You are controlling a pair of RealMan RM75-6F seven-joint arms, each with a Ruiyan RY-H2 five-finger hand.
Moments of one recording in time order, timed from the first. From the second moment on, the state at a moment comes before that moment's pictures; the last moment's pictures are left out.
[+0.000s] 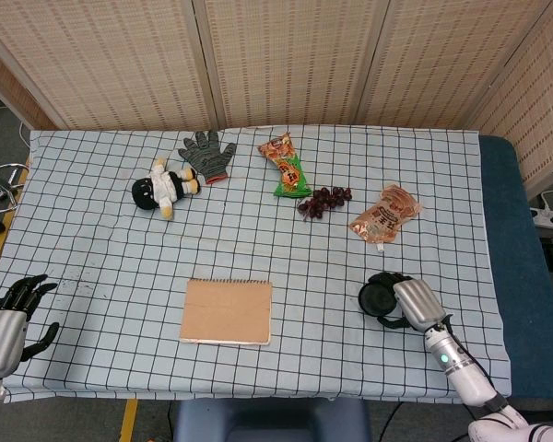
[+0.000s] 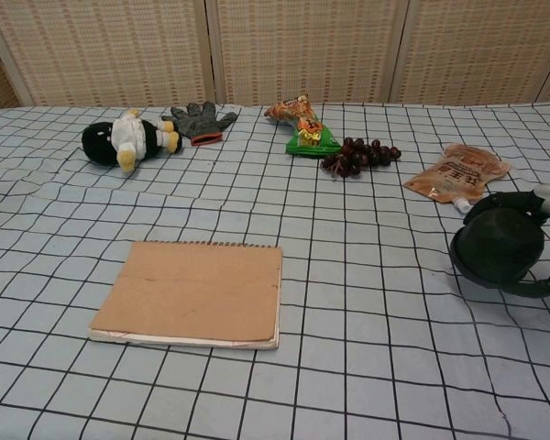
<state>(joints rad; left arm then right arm) -0.10 -1.15 -0.04 -1.57 1.54 1.53 0.08 0.40 -1.43 0.02 -1.37 -1.49 1.12 0.13</state>
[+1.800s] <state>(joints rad) -0.10 -1.16 -0.04 -1.58 1.55 1.52 0.09 0.39 -1.39 0.00 -1.28 -1.63 1.32 0.42</state>
